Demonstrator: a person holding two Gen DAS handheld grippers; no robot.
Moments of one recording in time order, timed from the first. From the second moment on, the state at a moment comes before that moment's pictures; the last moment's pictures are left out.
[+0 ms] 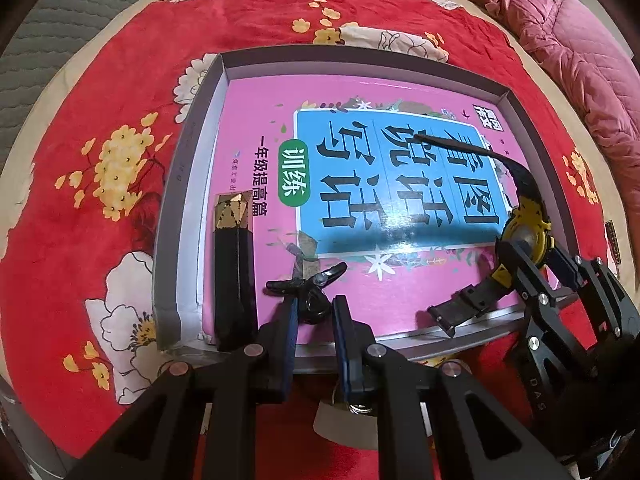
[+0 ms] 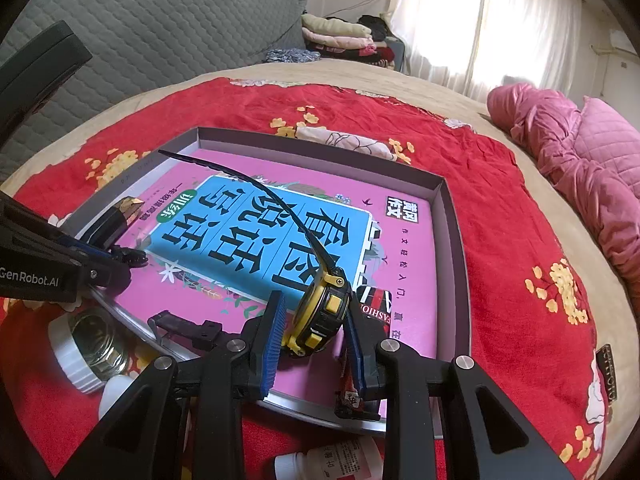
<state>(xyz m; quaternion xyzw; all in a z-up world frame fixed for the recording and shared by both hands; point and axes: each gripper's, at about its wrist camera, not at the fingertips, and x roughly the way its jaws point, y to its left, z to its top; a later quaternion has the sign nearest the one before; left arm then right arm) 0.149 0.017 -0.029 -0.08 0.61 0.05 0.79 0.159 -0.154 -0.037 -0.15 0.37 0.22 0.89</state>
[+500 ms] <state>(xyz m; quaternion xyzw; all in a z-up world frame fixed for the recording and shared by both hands) 0.125 0.024 -0.012 -0.08 0.57 0.05 0.81 0.161 -0.158 -0.034 -0.15 0.37 0.21 0.89</state>
